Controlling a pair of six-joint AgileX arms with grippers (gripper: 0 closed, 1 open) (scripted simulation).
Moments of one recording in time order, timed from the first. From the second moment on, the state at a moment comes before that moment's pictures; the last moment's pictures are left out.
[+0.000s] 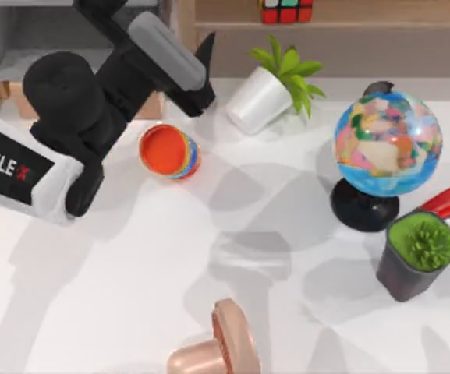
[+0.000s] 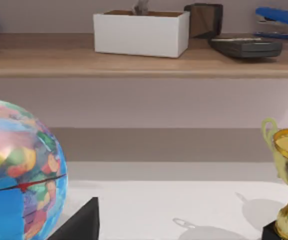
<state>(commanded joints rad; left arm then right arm) -0.38 2.02 0.91 1.33 0.19 0.81 0.00 0.00 0.00 0.00 0.00 0.00</state>
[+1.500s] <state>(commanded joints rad) 0.71 1.99 0.44 1.54 0.76 1.59 0.00 0.00 0.00 0.00 0.00 0.00</state>
